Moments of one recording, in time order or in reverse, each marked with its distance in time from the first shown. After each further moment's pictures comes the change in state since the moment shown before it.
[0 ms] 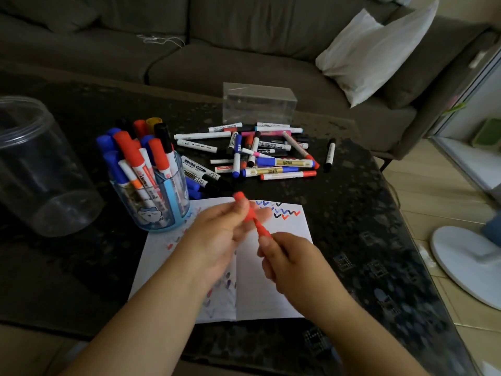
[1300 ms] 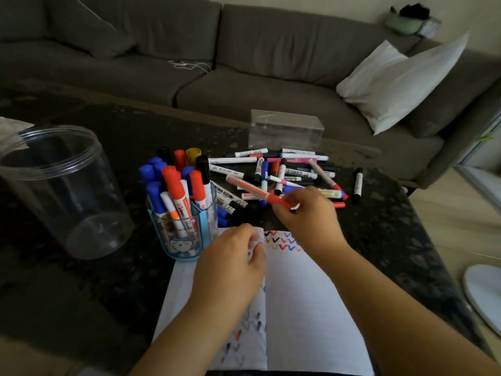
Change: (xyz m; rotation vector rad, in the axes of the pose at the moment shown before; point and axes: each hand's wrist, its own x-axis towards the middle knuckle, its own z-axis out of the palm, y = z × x) left_hand 0.004 0.005 -0.030 1.206 0.357 0.612; right_hand 0.125 -0.023 -0.002 -0.430 0.355 -0.300
